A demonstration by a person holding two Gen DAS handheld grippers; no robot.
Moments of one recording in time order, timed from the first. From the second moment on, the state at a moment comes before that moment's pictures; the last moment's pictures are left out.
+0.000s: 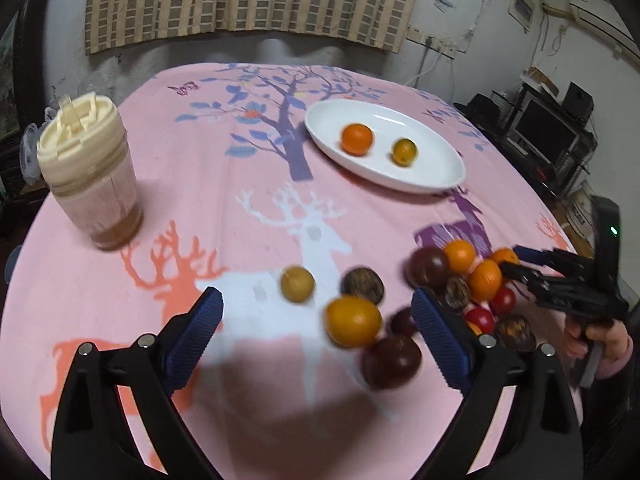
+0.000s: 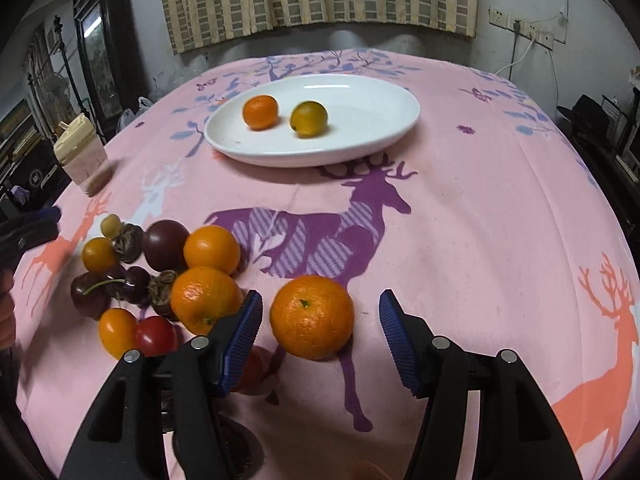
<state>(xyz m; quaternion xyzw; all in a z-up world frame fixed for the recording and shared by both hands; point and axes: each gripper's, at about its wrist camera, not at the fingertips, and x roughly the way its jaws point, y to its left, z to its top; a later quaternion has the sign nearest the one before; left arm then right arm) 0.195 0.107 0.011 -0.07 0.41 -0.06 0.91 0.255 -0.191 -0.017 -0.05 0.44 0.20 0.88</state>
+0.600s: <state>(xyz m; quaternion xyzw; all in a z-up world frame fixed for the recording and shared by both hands) 0.174 0.054 -0.027 -0.01 0.46 -0.13 0.88 0.250 -0.198 -0.018 -0.03 0.44 0.21 0.87</state>
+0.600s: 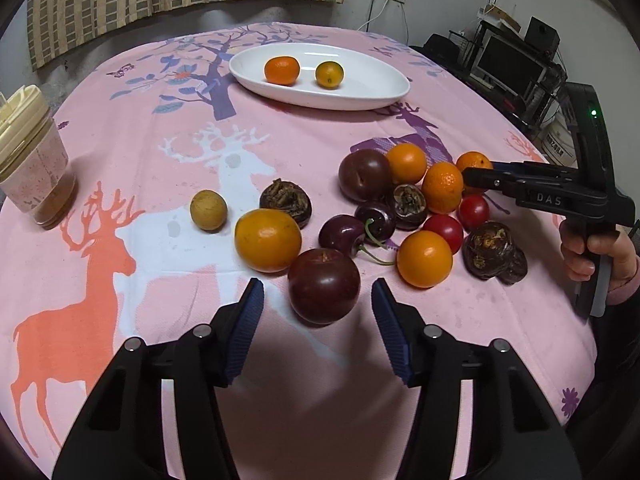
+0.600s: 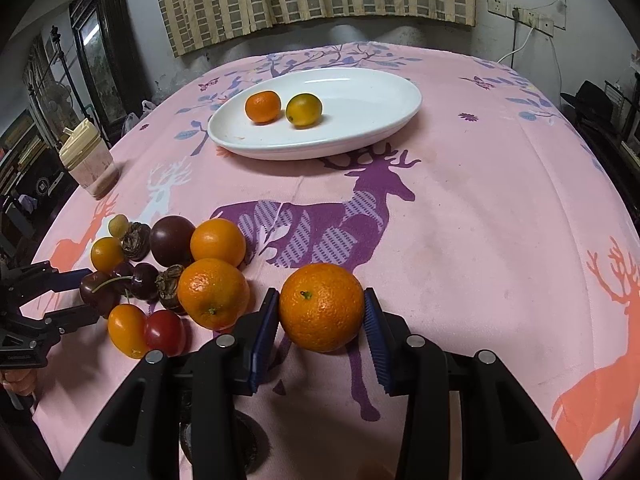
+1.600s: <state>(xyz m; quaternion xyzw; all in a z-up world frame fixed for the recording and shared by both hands) 0.424 0.008 0.000 0.01 0.49 -0.15 0.86 0.409 -0.152 0.007 0.01 0.40 0.21 0.89</state>
